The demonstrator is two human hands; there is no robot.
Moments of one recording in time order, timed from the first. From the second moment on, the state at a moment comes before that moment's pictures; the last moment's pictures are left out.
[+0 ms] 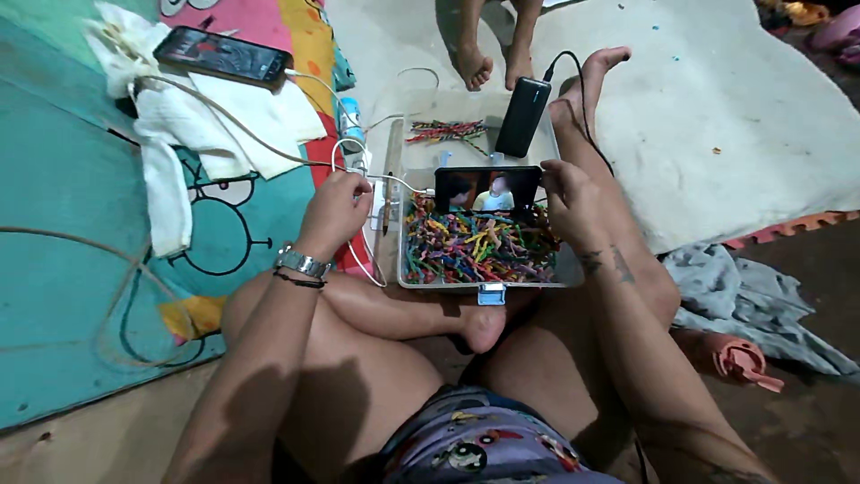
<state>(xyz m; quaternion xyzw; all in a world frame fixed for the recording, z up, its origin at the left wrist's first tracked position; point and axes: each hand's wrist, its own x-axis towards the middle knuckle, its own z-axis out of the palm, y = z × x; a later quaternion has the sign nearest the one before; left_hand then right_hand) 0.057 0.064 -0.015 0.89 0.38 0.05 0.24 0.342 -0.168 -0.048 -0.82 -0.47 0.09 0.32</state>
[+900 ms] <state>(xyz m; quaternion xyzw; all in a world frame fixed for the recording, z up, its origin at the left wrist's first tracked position) 0.062 0.010 -0.016 0.91 0.23 0.22 0.28 0.345 -0.198 -0.039 -0.84 -0.35 0.10 0.40</state>
